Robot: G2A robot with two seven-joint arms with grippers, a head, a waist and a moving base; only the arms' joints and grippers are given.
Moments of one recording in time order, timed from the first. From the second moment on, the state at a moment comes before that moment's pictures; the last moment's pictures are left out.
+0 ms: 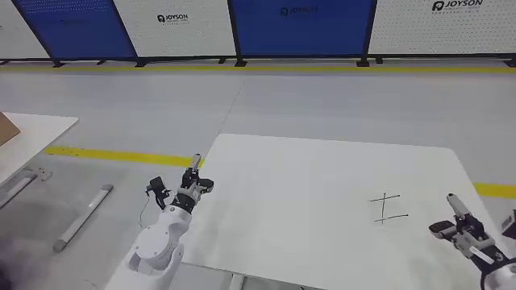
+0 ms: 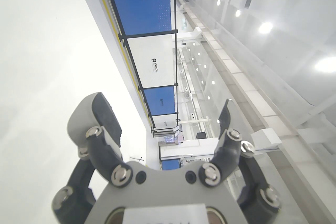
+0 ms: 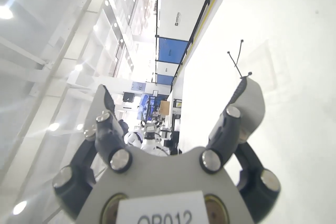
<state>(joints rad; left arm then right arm) 1.73 -1.15 -1.60 -1.80 -0.42 0.00 0.00 -1.65 -1.08 1.79 -1.70 0.38 0.12 0.70</state>
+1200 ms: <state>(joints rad) 1.73 -1.15 -1.60 -1.80 -0.42 0.00 0.00 -1.29 -1.01 1.74 -1.37 0.13 0.05 1.19</state>
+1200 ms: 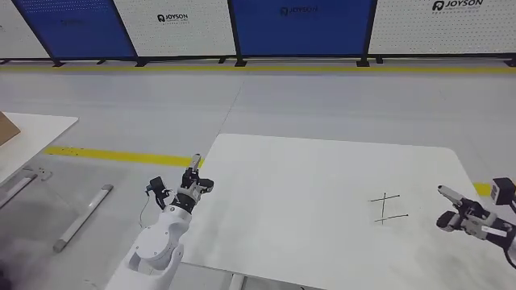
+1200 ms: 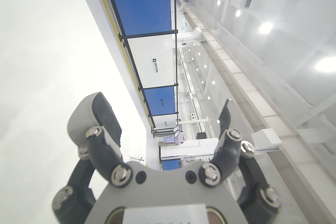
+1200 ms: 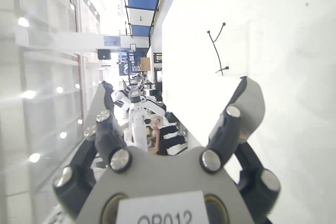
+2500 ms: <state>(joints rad) 1.73 -1.15 -1.60 -1.80 -0.42 0.00 0.00 -1.05 -1.00 1.51 -1.12 -0.07 -0.01 1.25</state>
